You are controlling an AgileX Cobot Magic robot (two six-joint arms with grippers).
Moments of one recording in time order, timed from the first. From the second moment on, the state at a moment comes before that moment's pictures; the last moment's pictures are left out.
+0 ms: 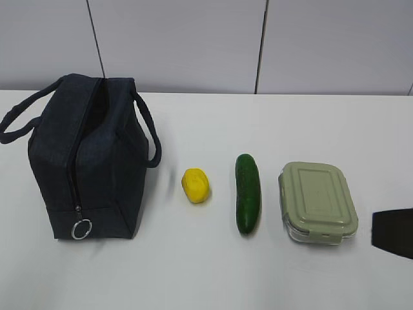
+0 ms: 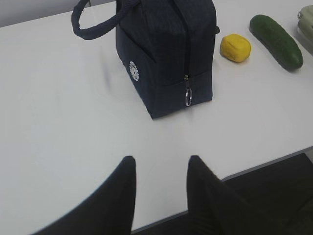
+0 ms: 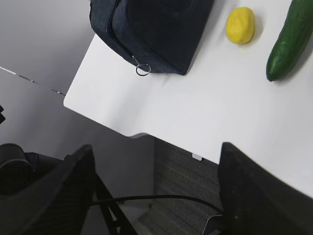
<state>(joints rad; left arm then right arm) -0.07 0.01 -0.52 -0.21 1.12 0.23 -0.03 0.65 -0.51 1.04 1.04 -0.54</state>
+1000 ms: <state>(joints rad) -0.08 0.01 -0.52 -0.21 1.12 0.23 -0.19 1.22 -0.81 0.87 1.03 -0.79</state>
